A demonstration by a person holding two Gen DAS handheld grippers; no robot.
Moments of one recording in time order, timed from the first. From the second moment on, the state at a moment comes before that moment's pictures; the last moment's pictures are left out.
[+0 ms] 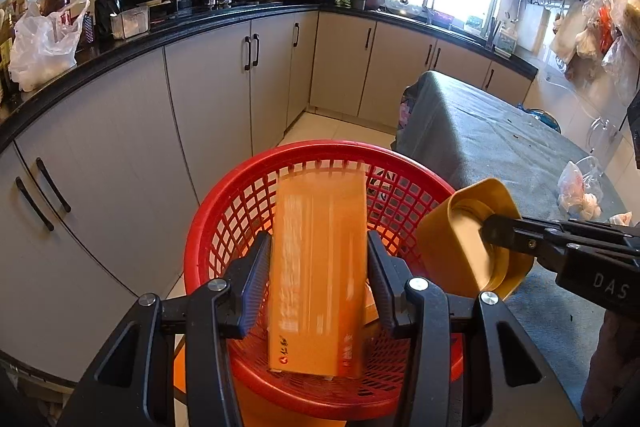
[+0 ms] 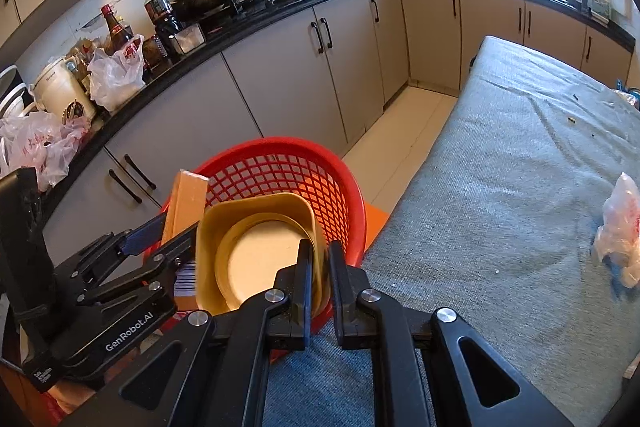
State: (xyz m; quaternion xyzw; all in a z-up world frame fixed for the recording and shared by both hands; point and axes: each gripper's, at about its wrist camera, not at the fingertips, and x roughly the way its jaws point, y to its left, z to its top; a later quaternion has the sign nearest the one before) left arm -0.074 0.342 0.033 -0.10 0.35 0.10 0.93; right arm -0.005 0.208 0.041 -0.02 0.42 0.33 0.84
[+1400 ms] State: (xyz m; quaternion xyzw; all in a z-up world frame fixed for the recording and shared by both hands) left arm -0.106 0.239 0.057 -0.02 0.33 0.09 0.94; right arm -0.052 0.090 0.065 0.06 0.39 0.31 0.87
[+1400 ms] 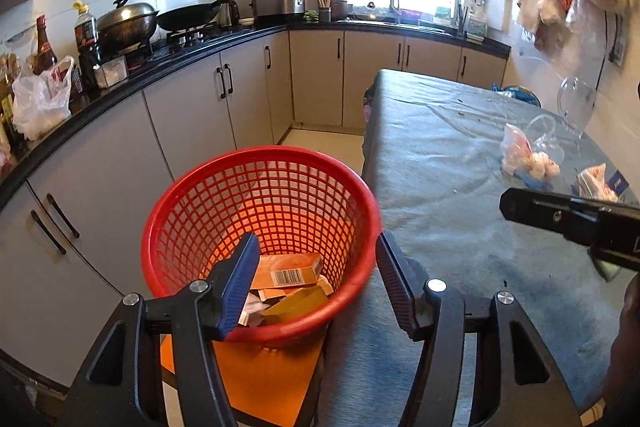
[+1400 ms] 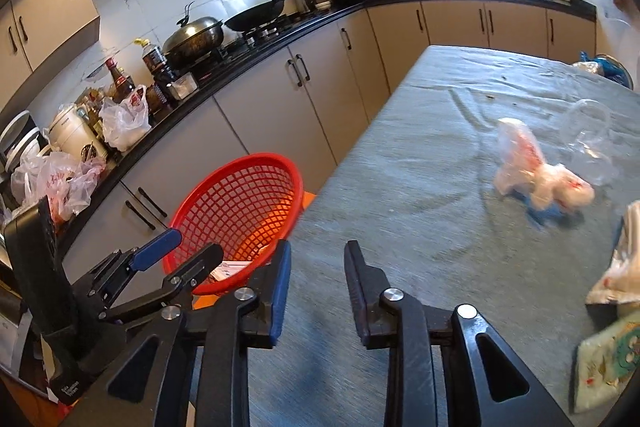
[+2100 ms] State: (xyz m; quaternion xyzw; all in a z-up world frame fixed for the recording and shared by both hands) left arm -0.108 0.181 0.066 0.04 0.33 0.06 0.94; right arm -0.064 0.024 0.076 0.10 0.37 0.29 0.88
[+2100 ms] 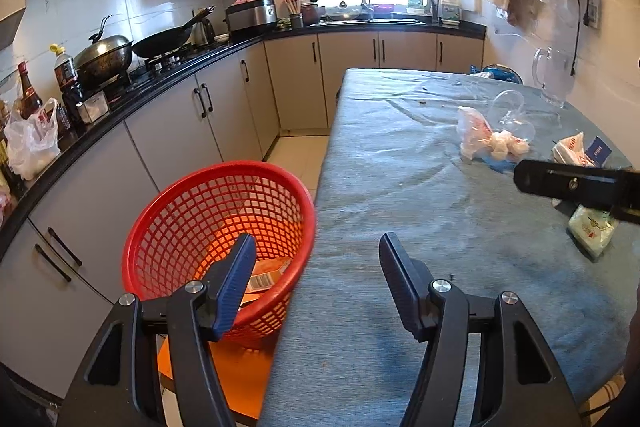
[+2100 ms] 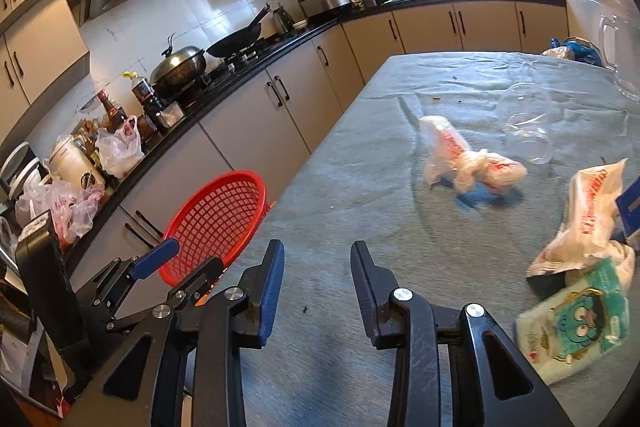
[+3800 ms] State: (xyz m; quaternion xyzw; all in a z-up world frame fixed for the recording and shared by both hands) left arm -0.033 -0.028 0.035 0.11 0.40 -0.22 0.88; right arm -0.013 -0.178 0.080 0.15 0.36 0.09 0.92
